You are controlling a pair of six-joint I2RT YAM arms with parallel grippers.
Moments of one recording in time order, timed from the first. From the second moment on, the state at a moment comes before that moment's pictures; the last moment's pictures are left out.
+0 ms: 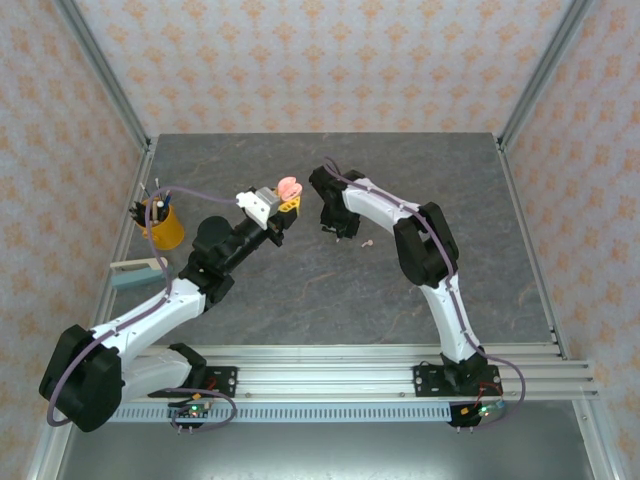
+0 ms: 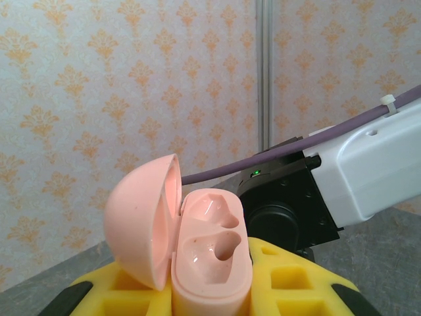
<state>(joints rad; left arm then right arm) -0.49 1.11 0.60 0.62 0.18 0.06 0.61 2.28 1.88 -1.01 0.07 0.90</state>
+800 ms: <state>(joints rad) -0.49 1.11 0.60 0.62 0.19 0.06 0.61 2.28 1.86 -0.99 0.07 0.90</state>
